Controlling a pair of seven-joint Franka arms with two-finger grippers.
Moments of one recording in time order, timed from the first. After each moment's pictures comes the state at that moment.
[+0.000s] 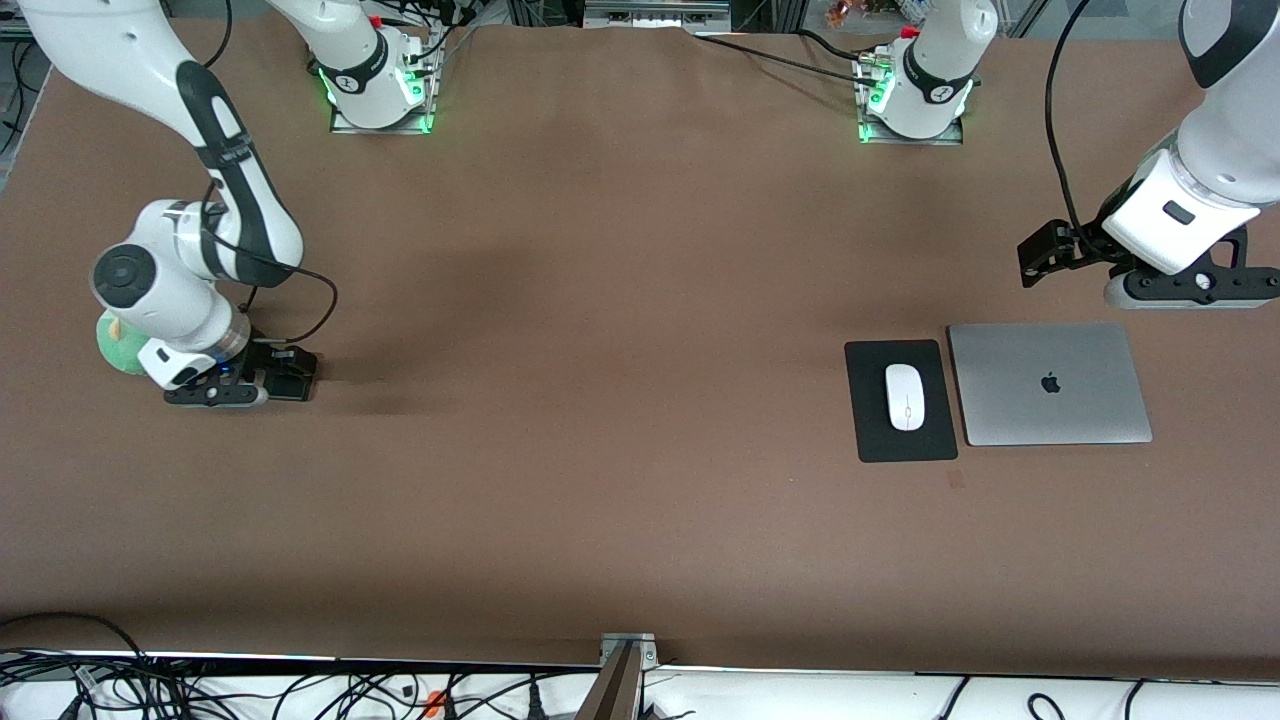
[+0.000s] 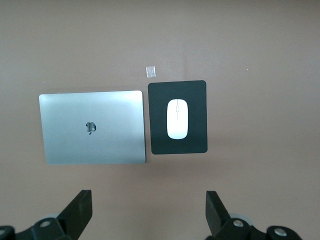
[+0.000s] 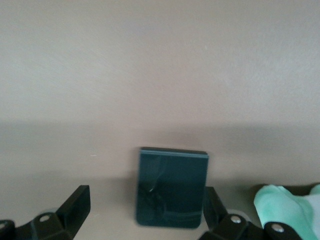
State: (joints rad) left arm -0.03 0.05 -0.09 -1.62 0.05 1.64 -0.14; right arm 0.02 0.37 -0.09 -2.08 0.01 2.48 -0.08
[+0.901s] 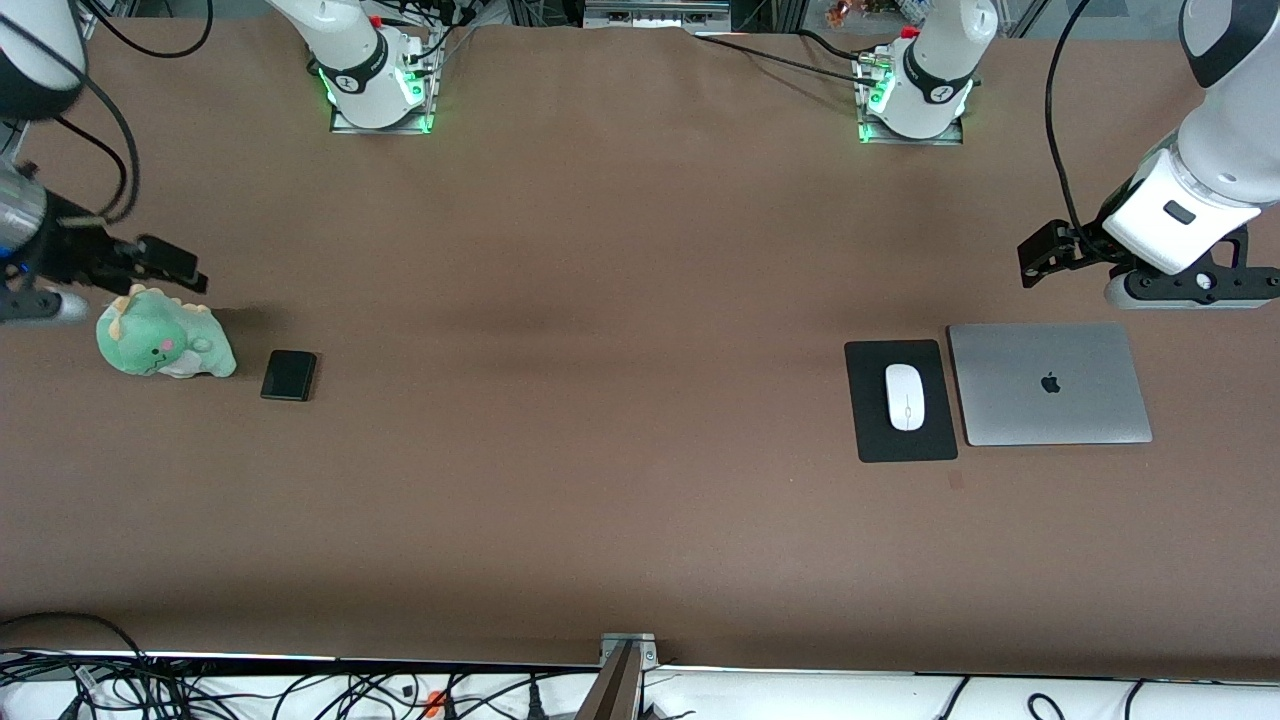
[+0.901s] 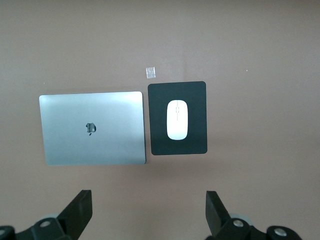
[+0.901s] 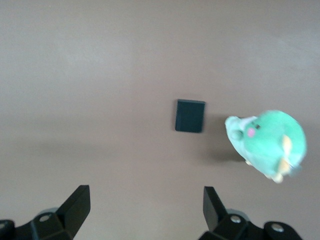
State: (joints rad) left arm -0.03 0.05 -0.09 -1.62 0.05 1.64 -0.14; right arm 0.02 0.04 -0.08 -1.67 0.05 1.65 -0.08
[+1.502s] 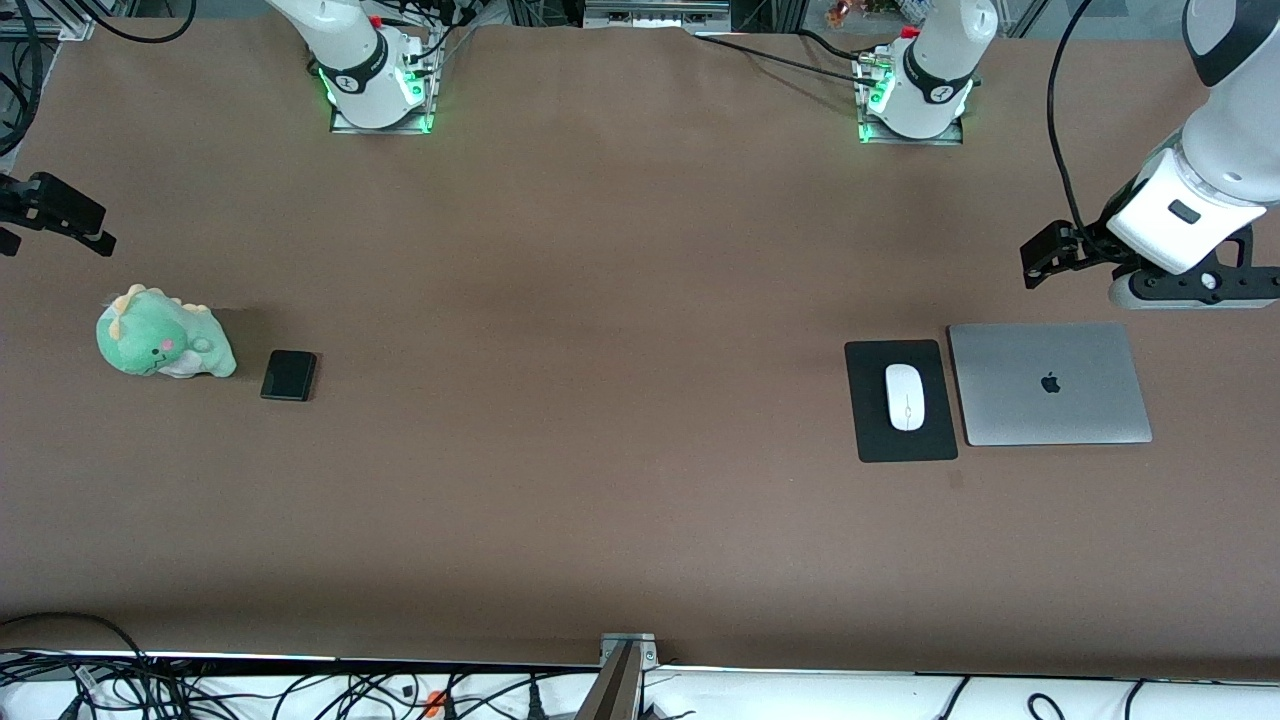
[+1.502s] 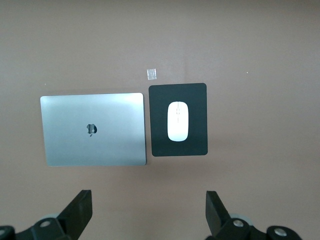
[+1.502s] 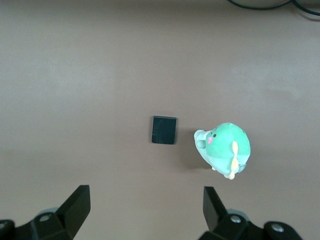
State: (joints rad) left arm -0.02 0.05 -0.10 -1.61 0.05 1.64 -0.14; right arm 0.02 0.02 -0.09 -1.55 -0.01 1.63 -0.09
